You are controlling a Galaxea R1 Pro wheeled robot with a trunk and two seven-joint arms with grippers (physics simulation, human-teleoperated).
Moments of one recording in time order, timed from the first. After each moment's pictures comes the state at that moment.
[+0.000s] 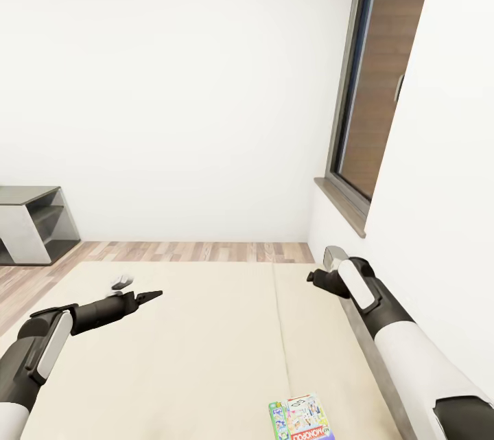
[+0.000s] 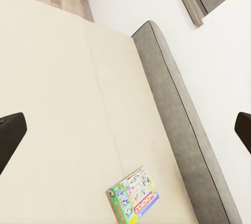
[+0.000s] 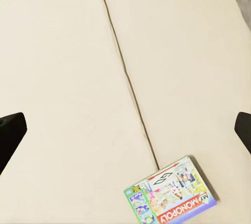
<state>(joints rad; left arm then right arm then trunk) -0.51 0.29 0.21 -1.05 0.31 0.81 -0.81 -0.83 -0.07 0.11 -0.81 -0.77 0.83 -0.48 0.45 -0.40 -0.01</state>
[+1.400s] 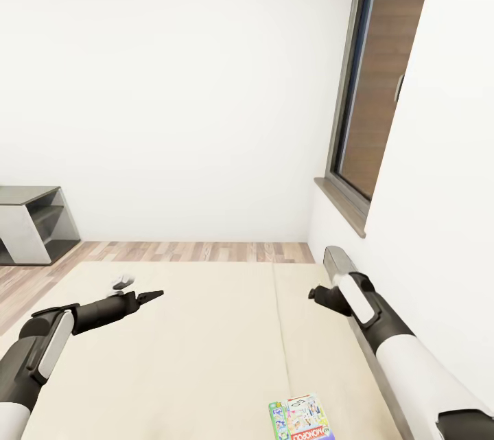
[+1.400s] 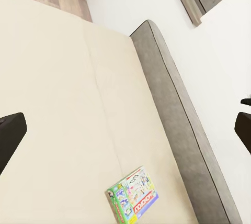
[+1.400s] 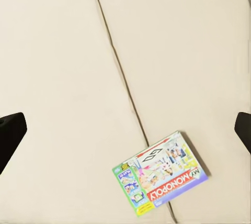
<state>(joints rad) -0.51 0.29 0.20 -1.05 0.31 0.80 -0.82 -0.78 -0.07 0.11 -0.76 -0.77 0.83 -0.47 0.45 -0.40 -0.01</state>
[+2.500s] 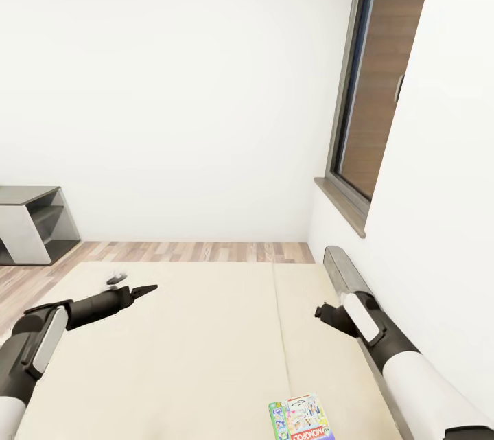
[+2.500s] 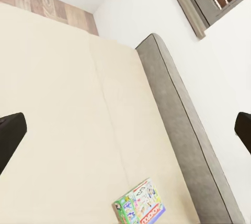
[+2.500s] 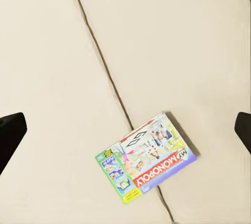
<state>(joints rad) -0.53 0.31 0.23 -1.03 0.31 0.78 -0.81 -0.72 -0.09 0.09 -0.70 -0.77 0.76 -0.45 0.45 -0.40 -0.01</state>
